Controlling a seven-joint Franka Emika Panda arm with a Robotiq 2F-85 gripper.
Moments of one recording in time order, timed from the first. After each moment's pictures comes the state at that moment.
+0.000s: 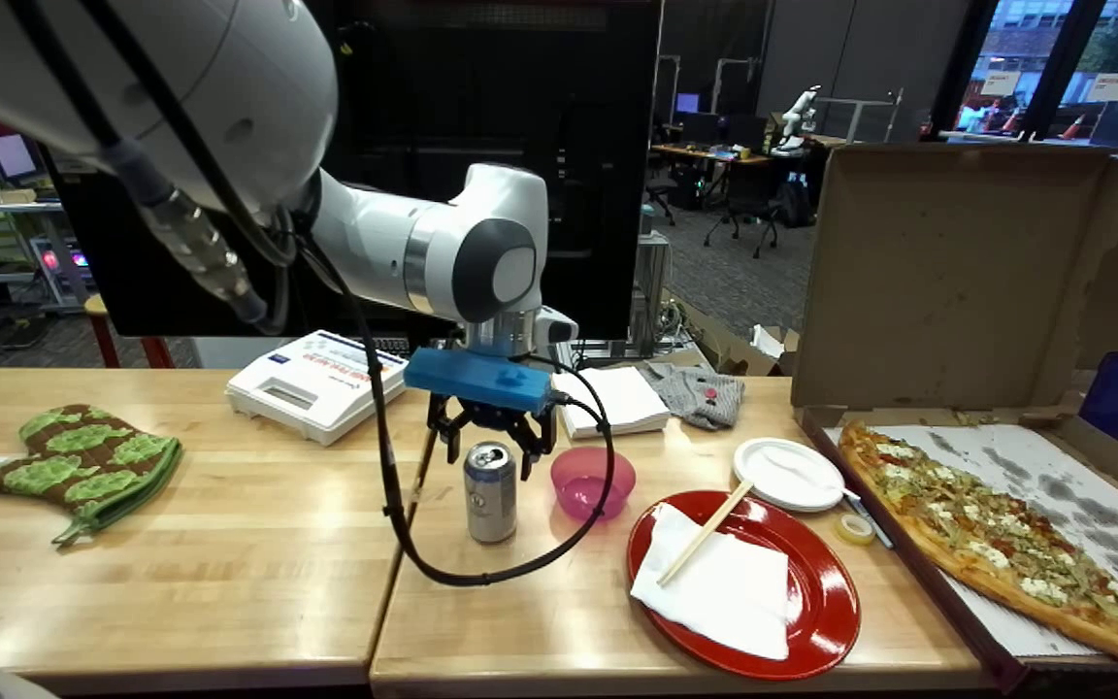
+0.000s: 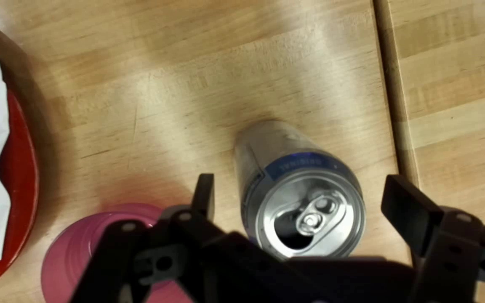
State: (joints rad) arm -0.01 -0.23 -0.03 -2.42 0.01 2.09 -0.18
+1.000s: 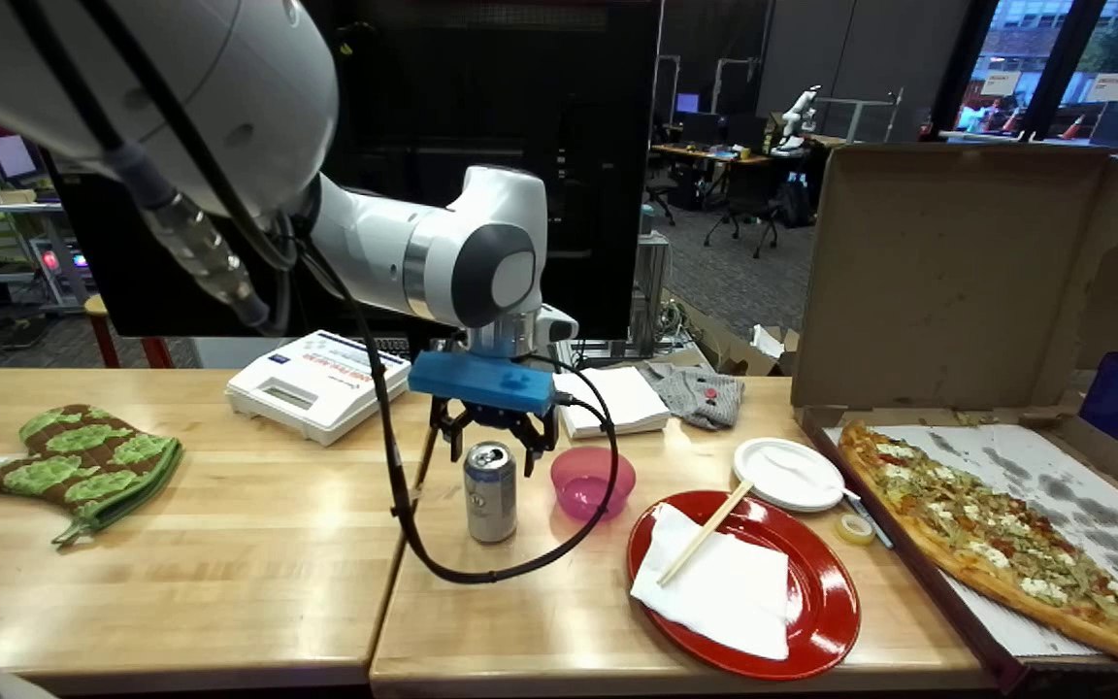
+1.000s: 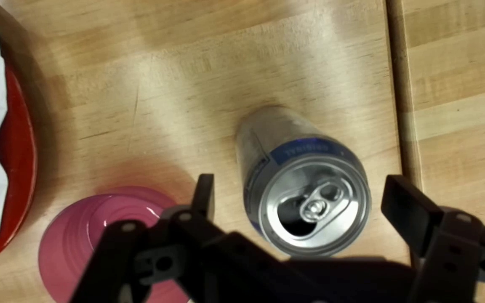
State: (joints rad) arm -0.01 -0.23 -0.03 -2.43 0.01 2.14 -0.21
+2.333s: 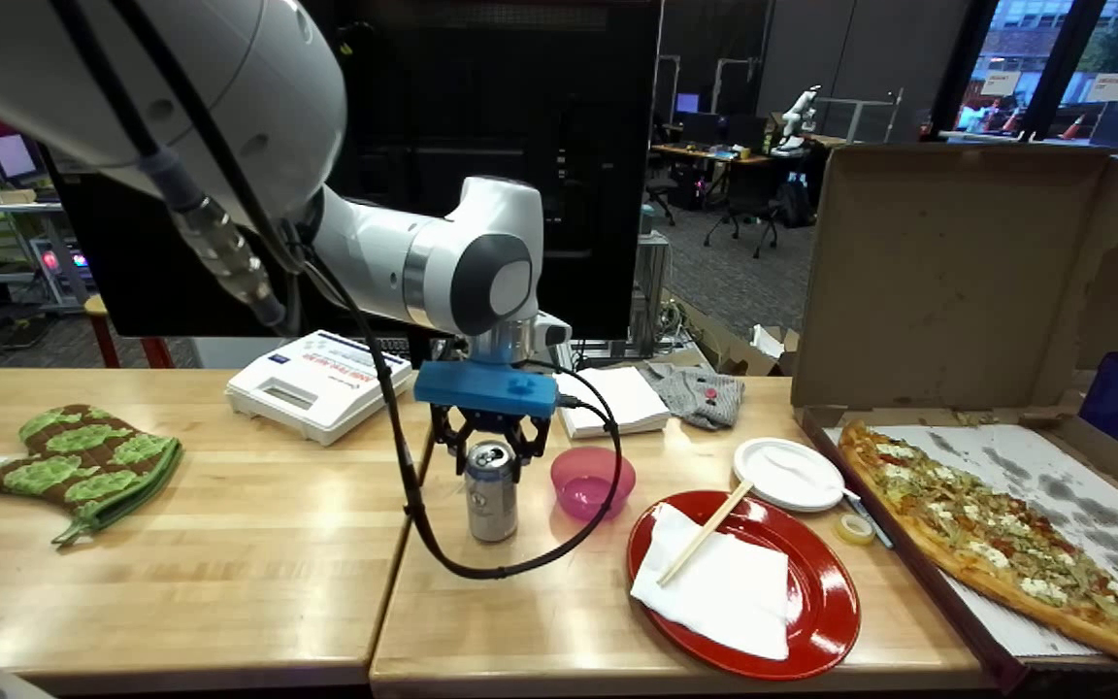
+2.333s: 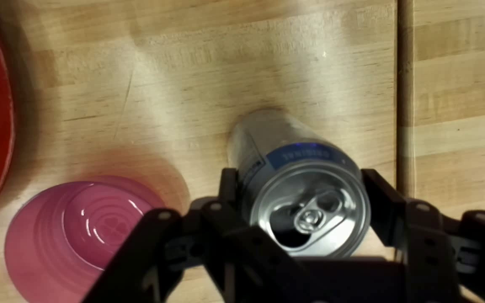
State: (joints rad) arm 0.00 -0.21 -0.03 -2.43 0.01 2.15 -0.30
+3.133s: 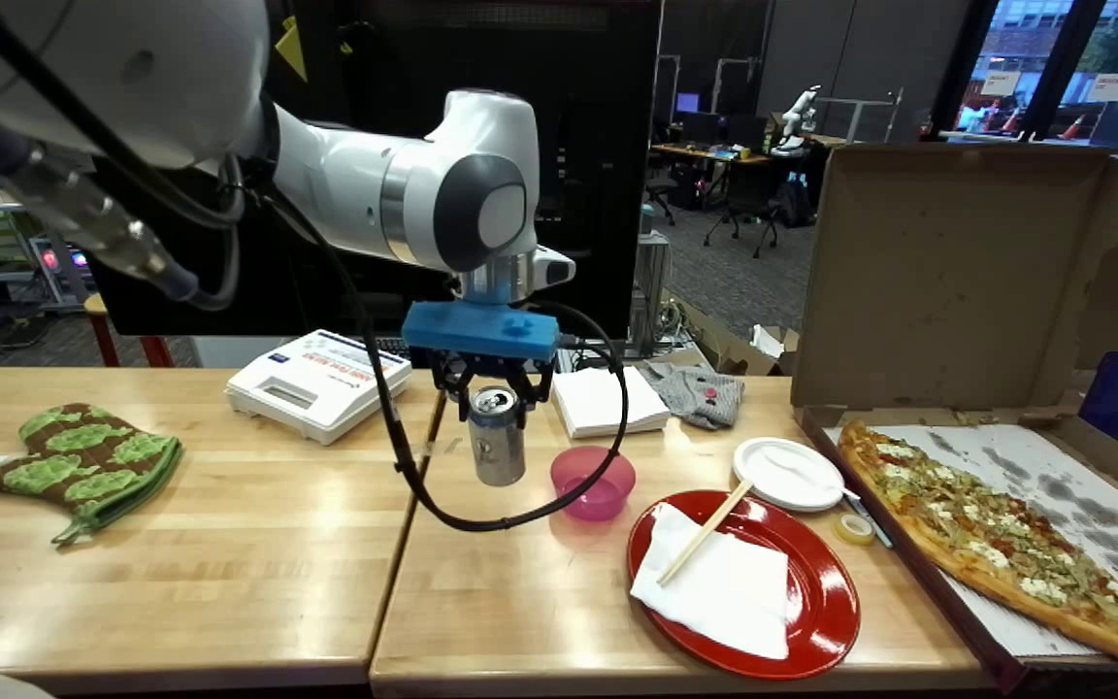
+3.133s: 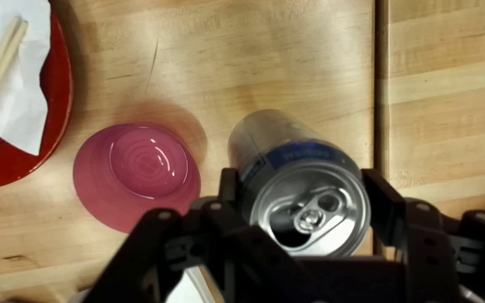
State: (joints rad) arm 0.00 -0.34 -0.03 -2.39 0.01 2.09 -0.27
